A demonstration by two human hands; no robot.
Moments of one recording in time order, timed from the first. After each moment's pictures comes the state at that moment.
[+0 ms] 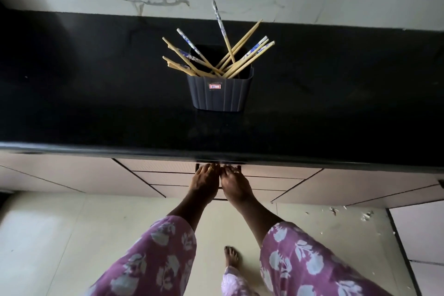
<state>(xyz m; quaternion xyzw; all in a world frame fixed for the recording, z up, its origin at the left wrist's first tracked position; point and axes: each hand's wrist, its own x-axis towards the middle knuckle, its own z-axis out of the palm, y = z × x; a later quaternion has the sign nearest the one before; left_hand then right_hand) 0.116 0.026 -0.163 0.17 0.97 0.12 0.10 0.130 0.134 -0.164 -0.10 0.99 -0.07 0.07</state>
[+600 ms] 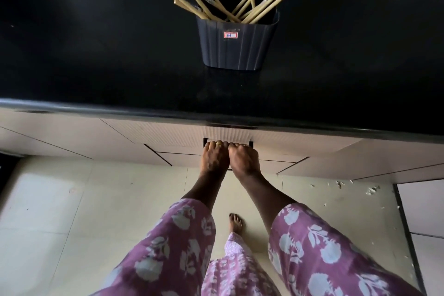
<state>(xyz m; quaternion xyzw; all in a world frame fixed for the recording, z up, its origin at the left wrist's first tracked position) 0.132 0.034 -0.189 0.15 0.98 0.12 0.12 0.141 0.118 -0.154 -0.01 0.99 -0.04 0.09</state>
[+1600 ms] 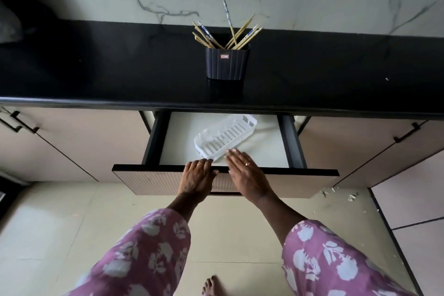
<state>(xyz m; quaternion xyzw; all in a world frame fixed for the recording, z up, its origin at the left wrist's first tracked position) 0.312 -0.051 -0.112 0.17 0.98 0.09 -0.02 0.334 0.118 -0.087 -0.21 0.97 -0.05 -0.11</state>
